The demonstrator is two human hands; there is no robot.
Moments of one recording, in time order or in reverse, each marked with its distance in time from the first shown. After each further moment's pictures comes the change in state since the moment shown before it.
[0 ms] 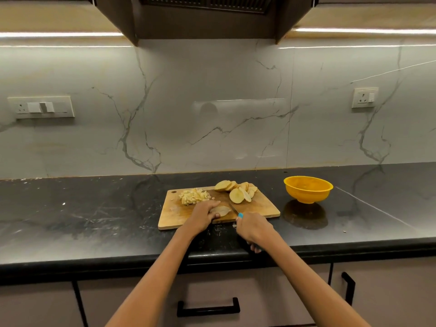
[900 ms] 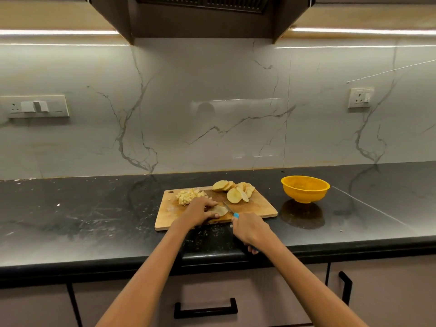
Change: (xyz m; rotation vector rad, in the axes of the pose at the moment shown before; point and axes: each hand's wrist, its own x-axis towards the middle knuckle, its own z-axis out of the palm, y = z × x) left_hand 0.009 0.000 -0.015 0.015 -0.077 0.001; right_hand -0.001 -0.001 0.000 -0.050 -0.005 -0.034
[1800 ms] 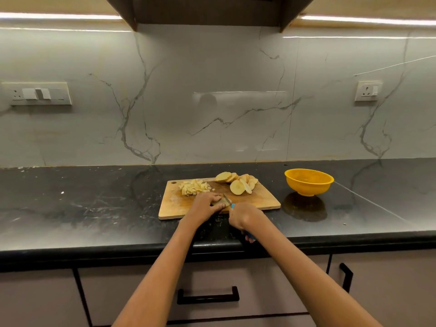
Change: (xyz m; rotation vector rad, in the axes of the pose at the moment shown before) left_hand -0.013 0.004 0.016 -0.041 0.138 0.046; right_hand -0.005 -0.024 0.000 -0.128 -0.117 0.005
